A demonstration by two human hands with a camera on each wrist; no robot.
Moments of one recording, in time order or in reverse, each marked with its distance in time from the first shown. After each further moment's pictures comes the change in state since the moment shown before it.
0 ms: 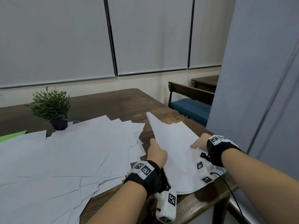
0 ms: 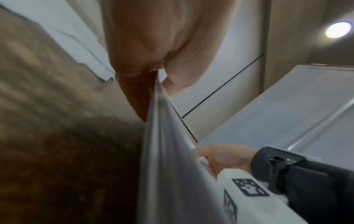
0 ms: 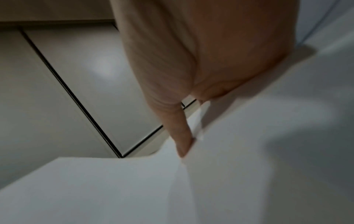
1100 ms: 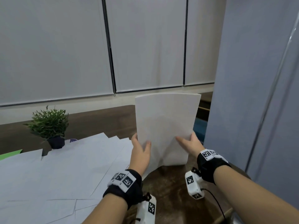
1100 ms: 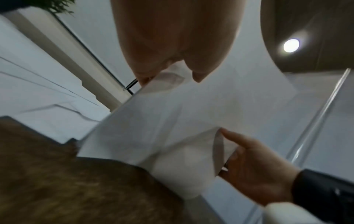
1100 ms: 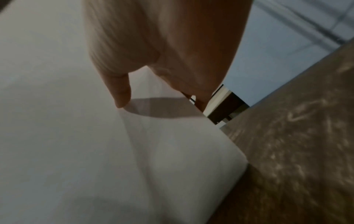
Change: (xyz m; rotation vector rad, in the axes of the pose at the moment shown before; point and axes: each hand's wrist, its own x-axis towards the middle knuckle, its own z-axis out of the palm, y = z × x) left_hand 0.011 0.027 -0.056 -0.297 0.131 0.292; right_hand -0.007 -0.038 -0.002 0.861 0.107 -0.550
